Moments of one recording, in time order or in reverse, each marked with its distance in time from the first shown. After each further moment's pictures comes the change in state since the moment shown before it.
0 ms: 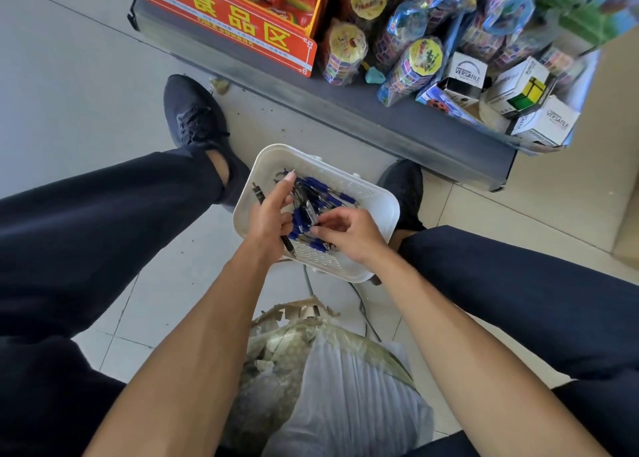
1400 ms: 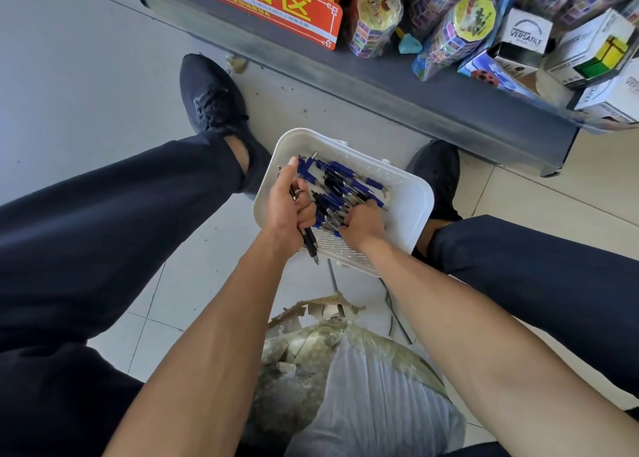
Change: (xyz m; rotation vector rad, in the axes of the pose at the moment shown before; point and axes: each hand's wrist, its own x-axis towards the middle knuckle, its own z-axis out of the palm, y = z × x) left_hand 0.024 -0.003 -0.016 -0.098 -0.093 -0.101; right_hand 0.057 0.046 0.043 -0.599 0.028 0.240
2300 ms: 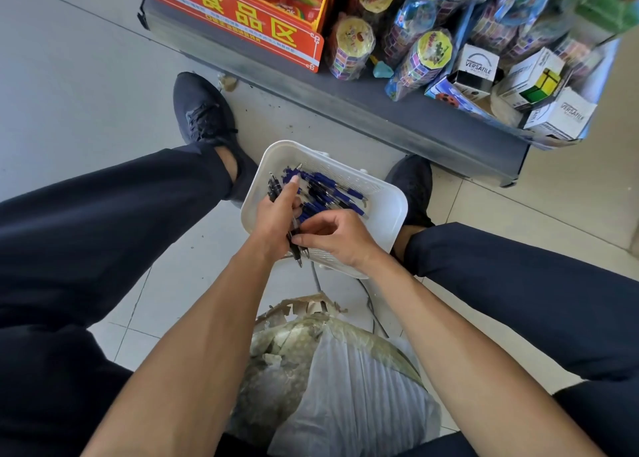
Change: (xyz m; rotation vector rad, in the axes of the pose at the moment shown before) left_hand -0.007 -0.007 0.008 0.217 0.140 0.116; right_hand -0.080 -0.023 -0.051 0.669 -0.148 -0.357
